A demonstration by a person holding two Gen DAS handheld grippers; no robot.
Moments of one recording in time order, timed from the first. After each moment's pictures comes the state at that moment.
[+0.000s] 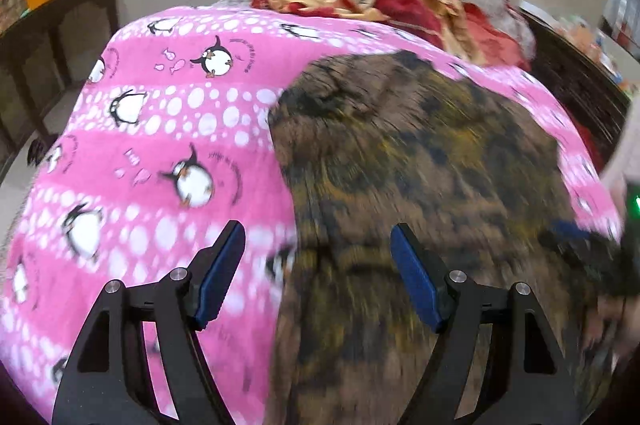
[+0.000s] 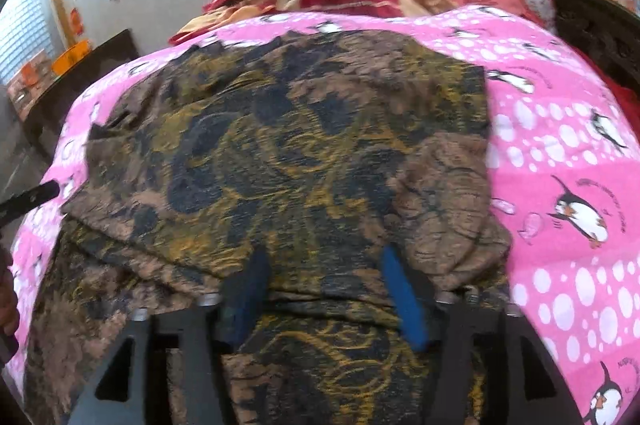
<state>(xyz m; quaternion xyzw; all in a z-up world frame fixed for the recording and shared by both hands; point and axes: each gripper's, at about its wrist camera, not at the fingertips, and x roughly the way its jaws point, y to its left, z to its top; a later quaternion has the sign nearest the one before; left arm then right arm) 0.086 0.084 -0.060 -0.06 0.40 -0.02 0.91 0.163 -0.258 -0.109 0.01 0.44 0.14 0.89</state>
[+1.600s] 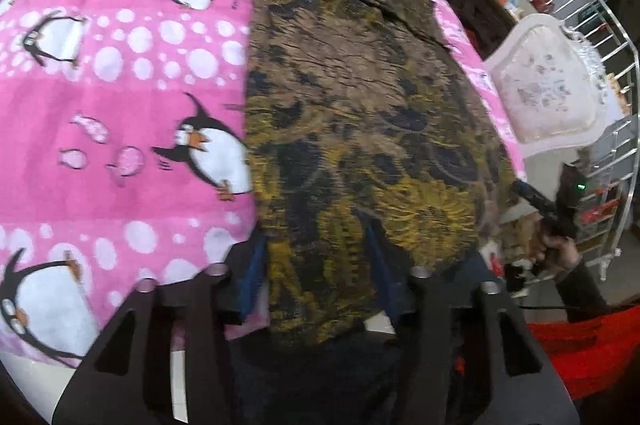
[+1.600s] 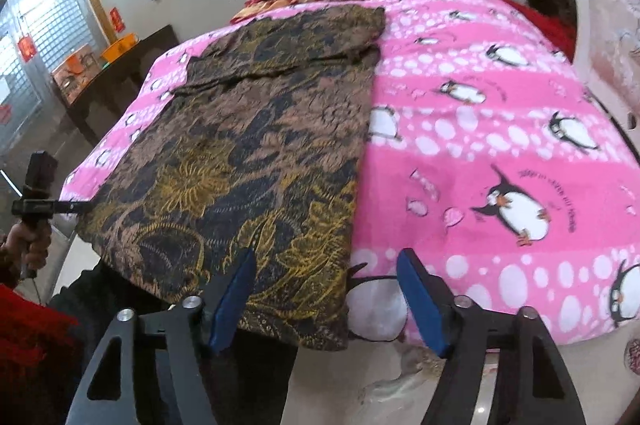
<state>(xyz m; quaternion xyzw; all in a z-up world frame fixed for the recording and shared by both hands) -0.106 0.138 -0.123 -0.17 0.54 -0.25 0.79 -0.127 -0.375 -0.097 0.05 0.44 0.18 0.88</state>
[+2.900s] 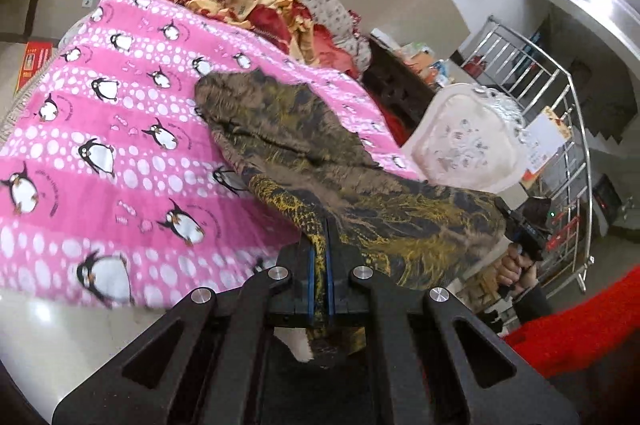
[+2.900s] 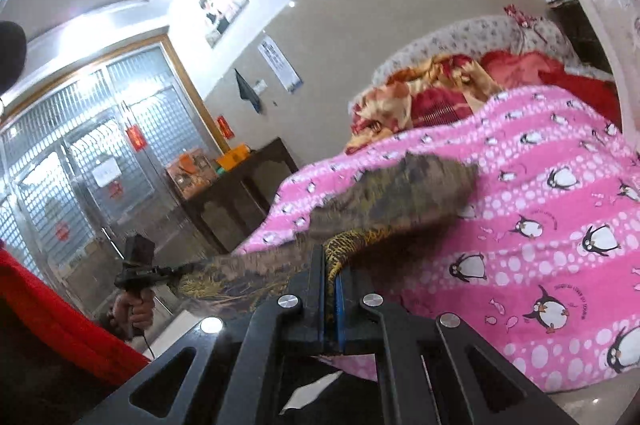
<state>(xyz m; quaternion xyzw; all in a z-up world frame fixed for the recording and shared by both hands) -0.203 0.175 0.012 -0.21 0.35 -0.29 0.87 -0.199 -0.414 0.040 0.19 0.22 0.34 0.89</state>
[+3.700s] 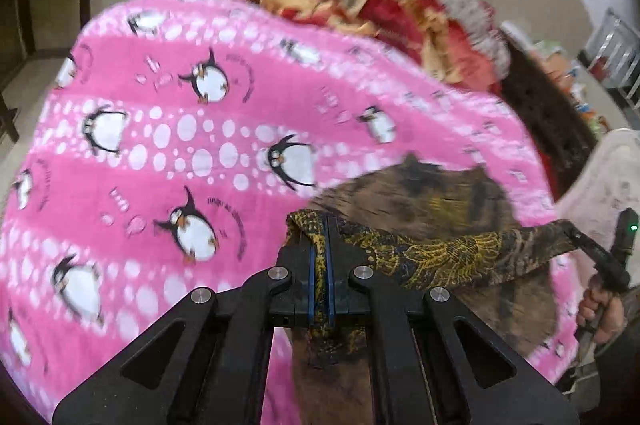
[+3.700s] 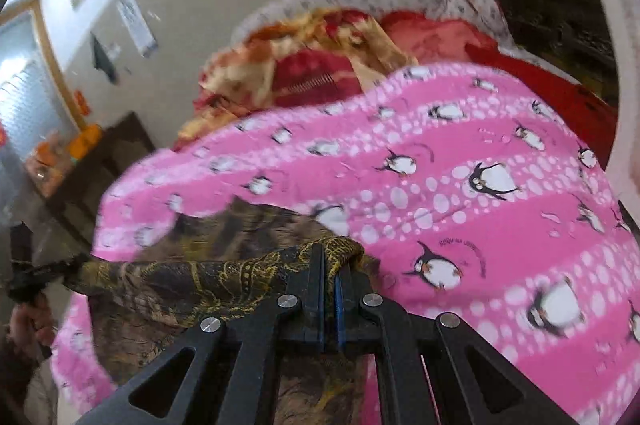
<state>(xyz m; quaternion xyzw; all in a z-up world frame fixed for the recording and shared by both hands) 0.163 0.131 -0.047 -0.14 0.44 -0.08 0.89 0.150 -0.373 -0.012 0.11 0.37 0.11 0.92</state>
